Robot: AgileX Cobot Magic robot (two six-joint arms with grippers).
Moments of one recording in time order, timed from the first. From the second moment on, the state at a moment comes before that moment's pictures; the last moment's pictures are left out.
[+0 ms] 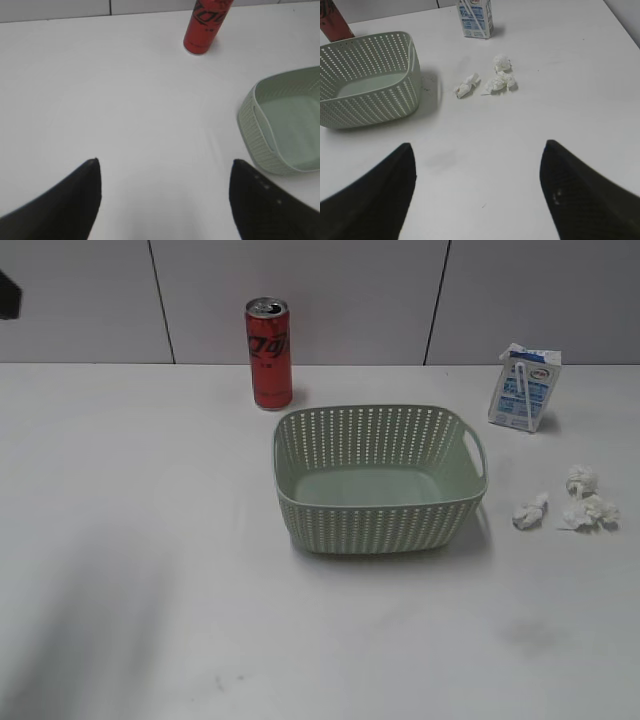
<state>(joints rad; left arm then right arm) -0.20 1.16 -1.09 -0.33 0.83 0.16 -0.06 0.00 -0.49 0.20 1.04 0.02</state>
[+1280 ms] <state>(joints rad) -0.61 2.19 -1.75 -0.20 0.97 -0.33 -0.06 0.00 -0.49 0.20 1.04 0.02</state>
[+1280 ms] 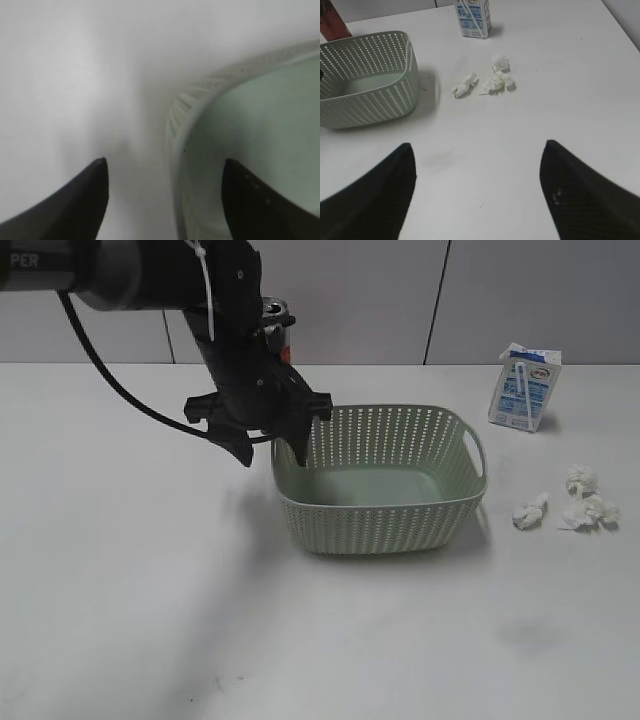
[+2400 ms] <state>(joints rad) -0.56 1.98 -1.55 -0.10 1.02 -0.34 -0.06 0.04 -0.50 0.22 1.02 0.02</state>
